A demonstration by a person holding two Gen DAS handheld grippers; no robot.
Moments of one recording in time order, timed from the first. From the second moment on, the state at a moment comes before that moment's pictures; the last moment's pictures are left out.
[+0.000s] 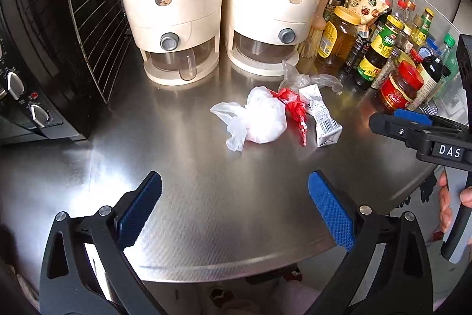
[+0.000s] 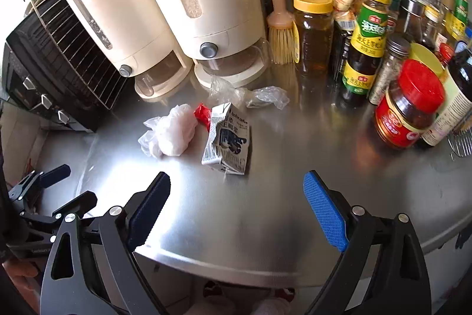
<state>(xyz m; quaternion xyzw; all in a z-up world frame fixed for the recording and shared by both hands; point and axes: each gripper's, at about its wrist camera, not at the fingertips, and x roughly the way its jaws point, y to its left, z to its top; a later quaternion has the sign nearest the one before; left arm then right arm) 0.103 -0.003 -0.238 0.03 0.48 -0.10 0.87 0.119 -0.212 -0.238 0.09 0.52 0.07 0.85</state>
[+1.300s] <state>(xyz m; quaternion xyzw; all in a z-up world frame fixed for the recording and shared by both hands) 0.186 -0.039 -0.302 0.01 0.53 -0.15 0.83 0.166 -0.233 -0.302 0.10 0.58 0.08 0.80</state>
